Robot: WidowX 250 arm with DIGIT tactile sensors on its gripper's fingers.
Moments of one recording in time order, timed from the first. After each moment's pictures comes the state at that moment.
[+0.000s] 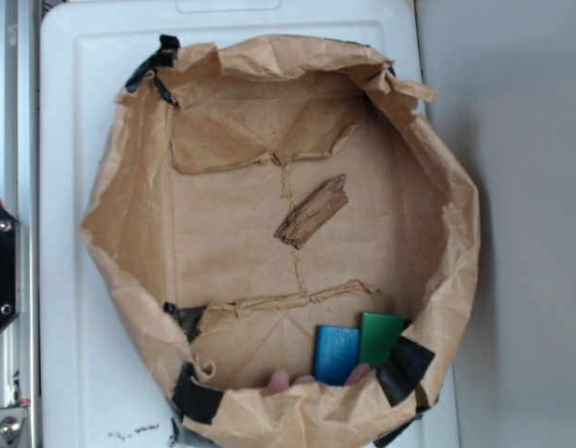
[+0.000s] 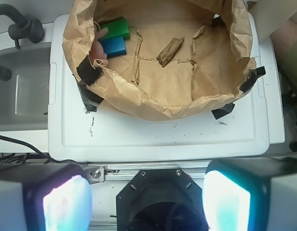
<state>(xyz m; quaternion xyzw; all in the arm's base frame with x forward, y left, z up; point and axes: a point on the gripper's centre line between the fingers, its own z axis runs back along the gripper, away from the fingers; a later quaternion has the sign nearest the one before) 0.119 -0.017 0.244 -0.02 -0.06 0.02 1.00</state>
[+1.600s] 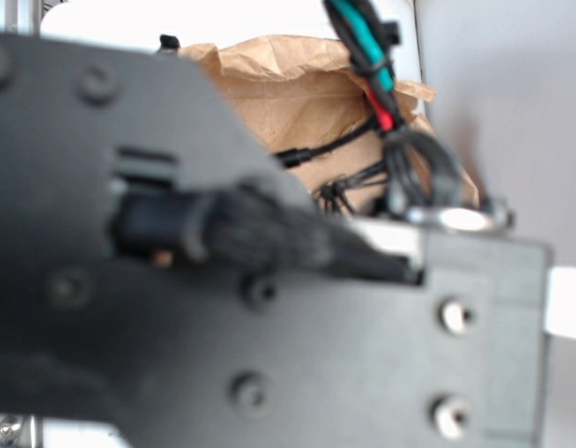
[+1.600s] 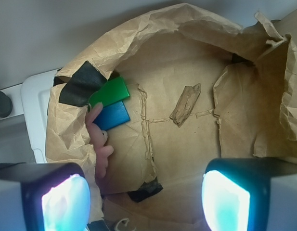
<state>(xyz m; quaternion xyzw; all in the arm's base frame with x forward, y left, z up) 0.268 -0.039 0.194 0.00 -0.01 0.12 0.99</state>
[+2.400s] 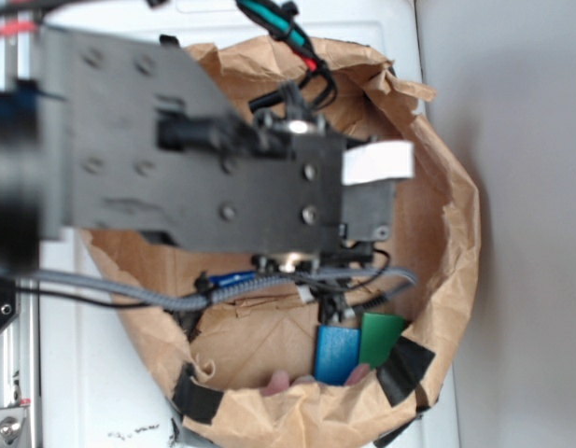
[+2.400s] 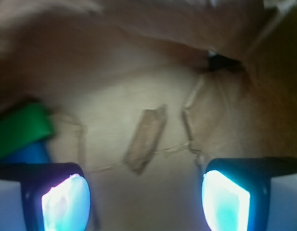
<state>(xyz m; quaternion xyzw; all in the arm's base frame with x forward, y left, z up) 0.276 0.025 0.098 0.07 -0.08 0.17 0.98</state>
